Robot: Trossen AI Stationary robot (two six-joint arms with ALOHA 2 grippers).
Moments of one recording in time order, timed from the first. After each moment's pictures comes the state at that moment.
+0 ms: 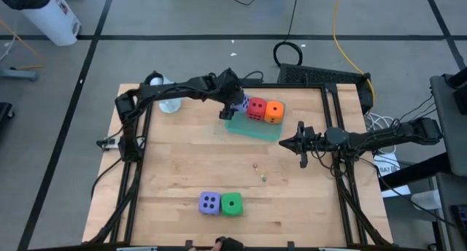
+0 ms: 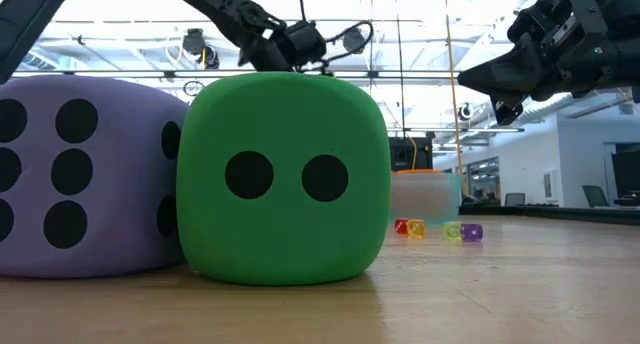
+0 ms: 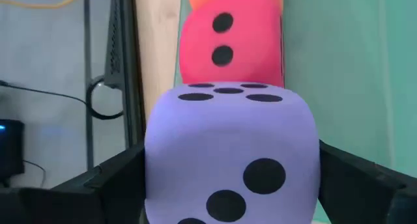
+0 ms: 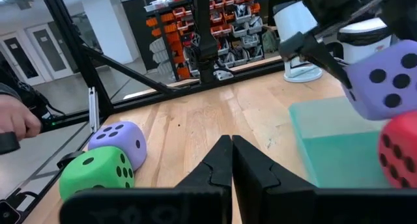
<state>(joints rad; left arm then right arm) 0.45 1.93 1.52 -0.52 0.04 0.73 0.04 0.72 0.09 0.60 0.08 0.26</state>
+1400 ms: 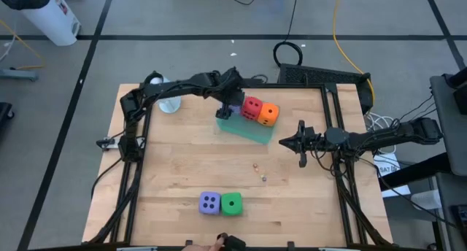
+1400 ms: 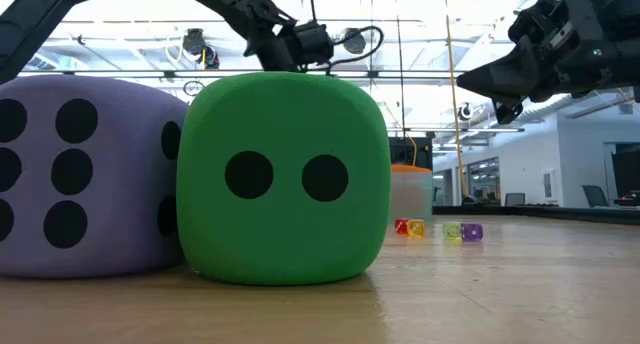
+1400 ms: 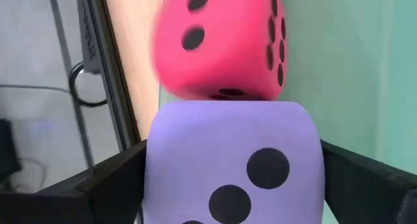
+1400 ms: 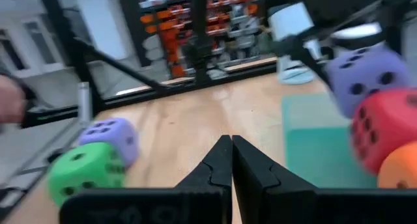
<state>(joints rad) 0.46 1.98 1.66 -0.71 0.01 0.82 0.04 0.72 0.09 0.60 0.12 0.21</state>
